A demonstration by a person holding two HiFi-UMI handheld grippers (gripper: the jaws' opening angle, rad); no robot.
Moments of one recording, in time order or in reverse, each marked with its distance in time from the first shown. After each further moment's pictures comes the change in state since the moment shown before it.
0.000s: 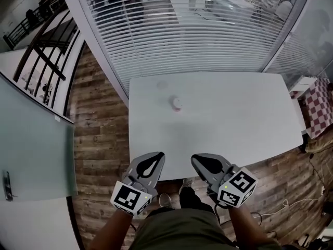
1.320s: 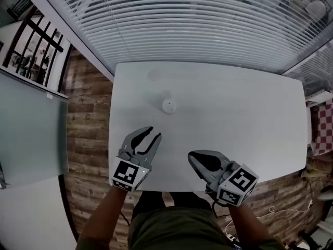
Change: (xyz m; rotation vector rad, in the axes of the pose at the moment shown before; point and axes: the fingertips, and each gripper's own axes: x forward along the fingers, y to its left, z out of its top) left arm 0.163 0.092 -0.093 -0.014 0.187 0.127; right arm 0.049 -0.143 -0.014 0.113 0.167 0.137
